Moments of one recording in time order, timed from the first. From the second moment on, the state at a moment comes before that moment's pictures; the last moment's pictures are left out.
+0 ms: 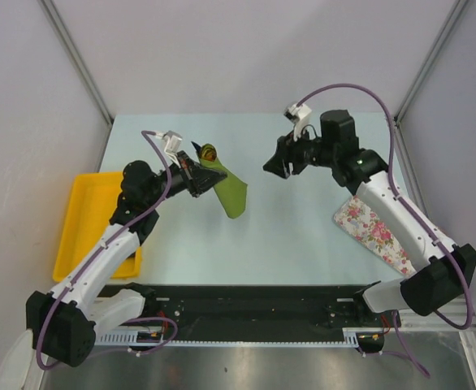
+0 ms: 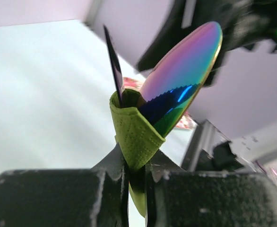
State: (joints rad) left arm -0.34 1.02 0.76 0.34 0.71 -0.58; right arm 0.49 1.38 1.38 -0.45 -0.55 0.02
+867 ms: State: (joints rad) left arm -0.34 1.09 0.81 0.50 0.75 -0.72; right arm 0.66 1.46 1.37 -0.25 -0.75 0.25
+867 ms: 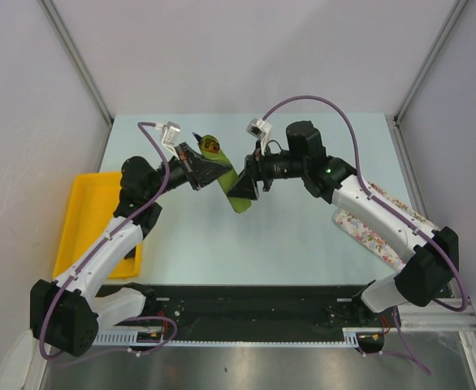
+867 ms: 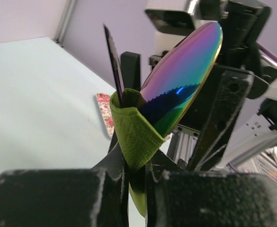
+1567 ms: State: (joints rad) left arm -0.34 1.10 0.81 0.67 0.89 -0.81; right arm 0.69 1.44 1.31 -0.15 -0.92 0.32
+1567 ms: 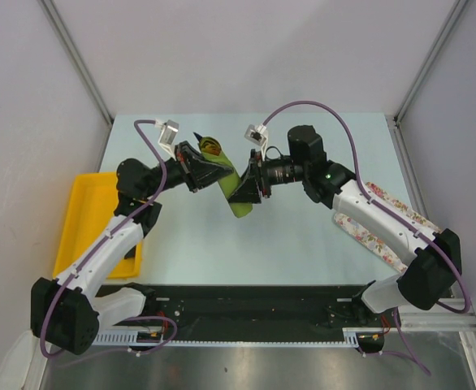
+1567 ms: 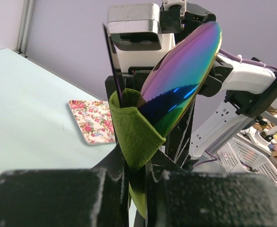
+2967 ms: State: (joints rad) left arm -0.24 1.07 0.82 0.51 0.80 -0.94; right arm 0.66 1.54 1.32 0.28 -0.91 0.76
